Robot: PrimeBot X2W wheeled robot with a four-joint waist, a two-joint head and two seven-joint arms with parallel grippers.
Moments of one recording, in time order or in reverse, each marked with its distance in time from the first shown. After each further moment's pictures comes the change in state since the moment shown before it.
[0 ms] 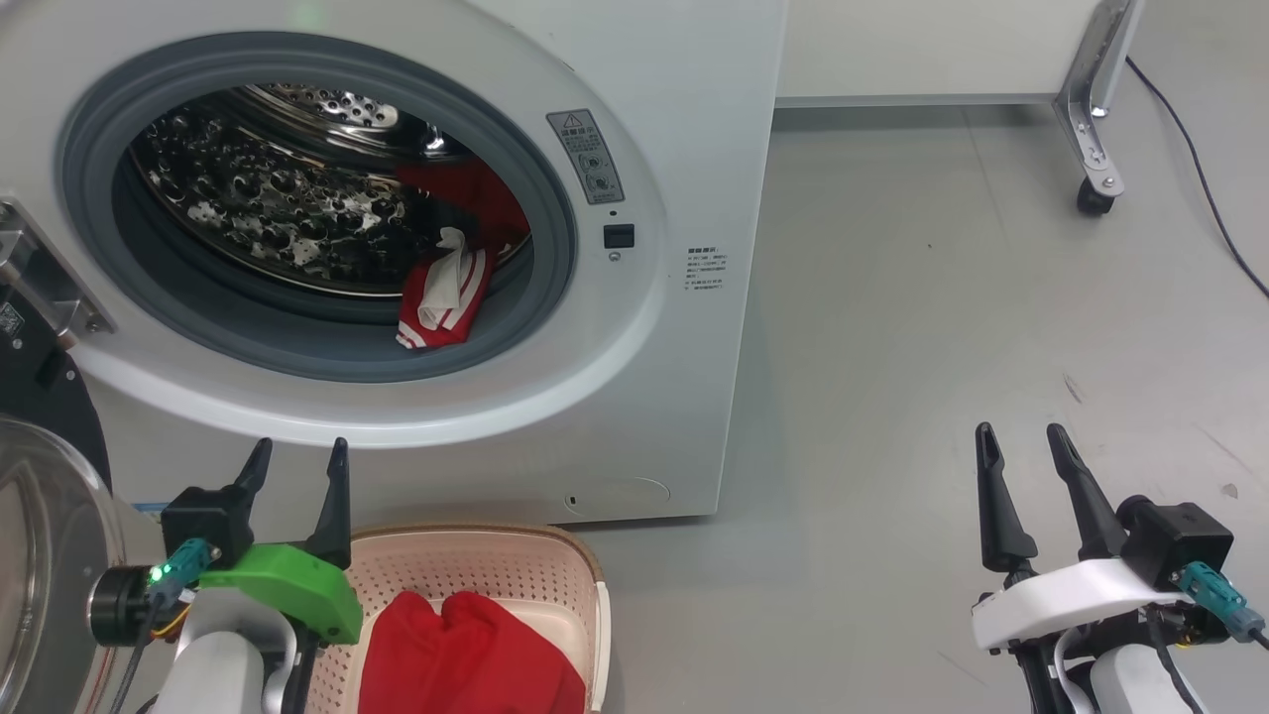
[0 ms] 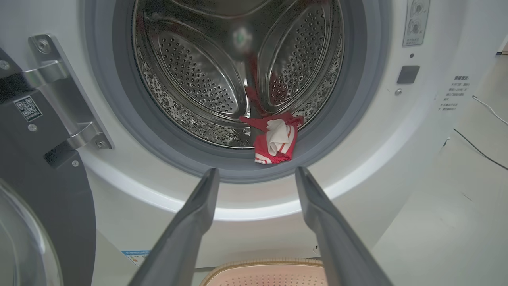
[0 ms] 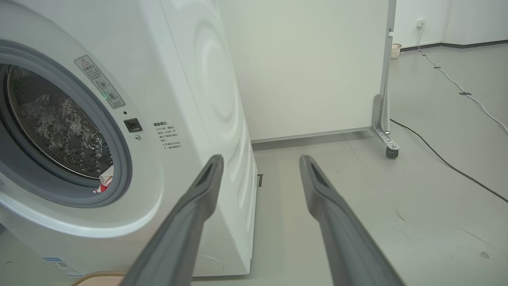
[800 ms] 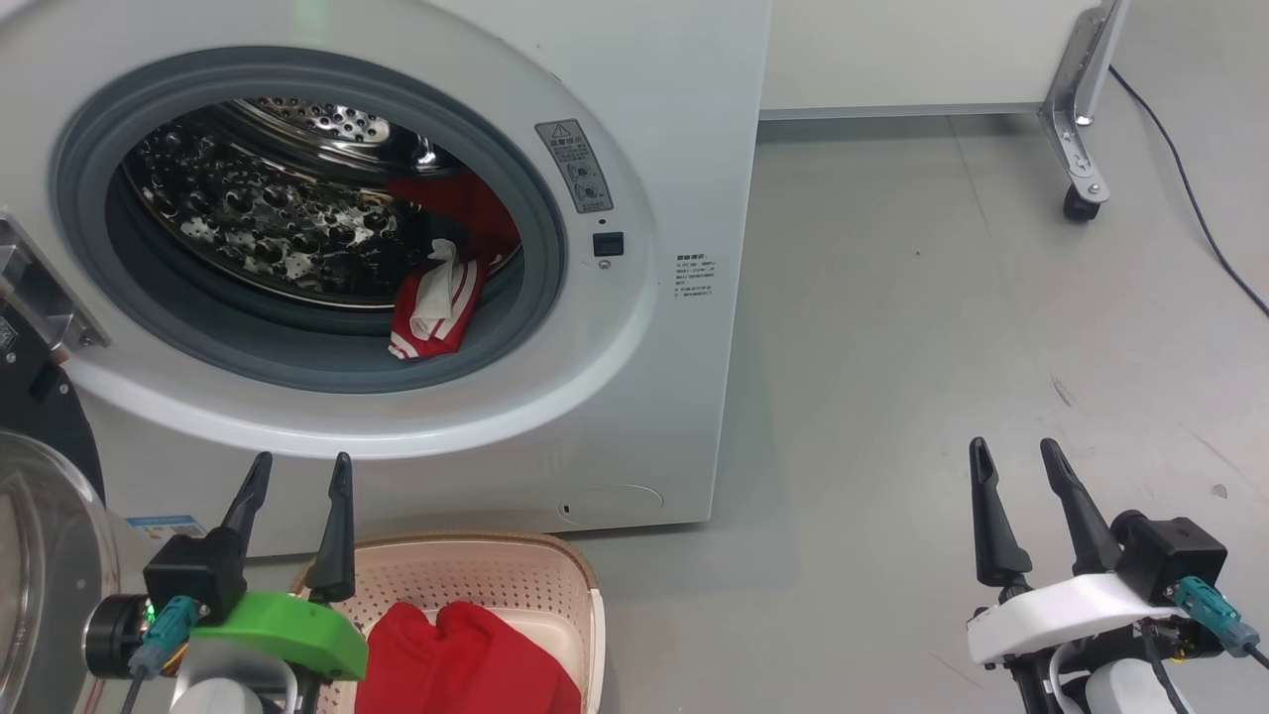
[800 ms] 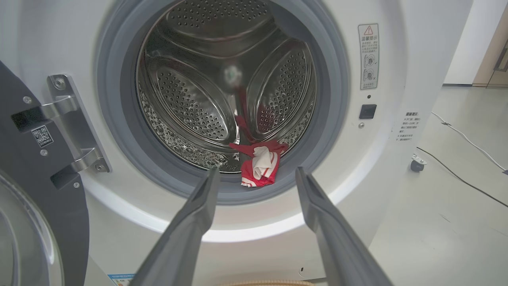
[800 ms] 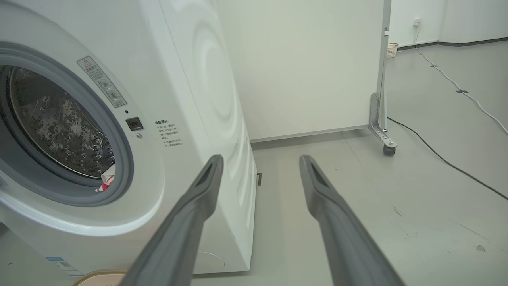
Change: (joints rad) left arm 0.156 -0.004 0.008 -0.258 -0.030 -0.004 -0.002; right arm 0.028 0.006 0.005 -0.013 0.000 0.000 0.000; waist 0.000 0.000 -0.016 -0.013
